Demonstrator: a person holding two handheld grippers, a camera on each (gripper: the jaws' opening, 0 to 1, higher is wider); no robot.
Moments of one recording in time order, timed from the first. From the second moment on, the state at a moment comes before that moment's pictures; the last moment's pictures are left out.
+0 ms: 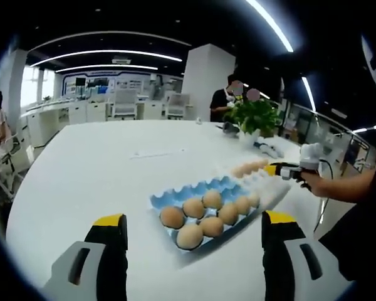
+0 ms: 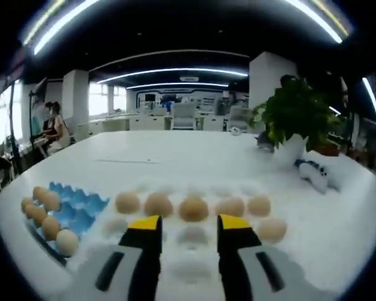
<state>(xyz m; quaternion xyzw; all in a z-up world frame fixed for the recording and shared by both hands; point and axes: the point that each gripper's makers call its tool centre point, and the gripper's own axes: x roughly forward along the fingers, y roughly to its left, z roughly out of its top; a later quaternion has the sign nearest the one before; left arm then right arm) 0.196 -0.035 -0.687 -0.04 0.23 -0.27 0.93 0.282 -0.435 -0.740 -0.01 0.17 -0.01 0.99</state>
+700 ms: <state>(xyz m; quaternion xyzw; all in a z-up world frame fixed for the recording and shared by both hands) 0.199 -0.030 -0.683 -0.05 0.22 -0.26 0.94 0.294 -0.472 -0.772 -0.02 0.21 -0.02 0.98</state>
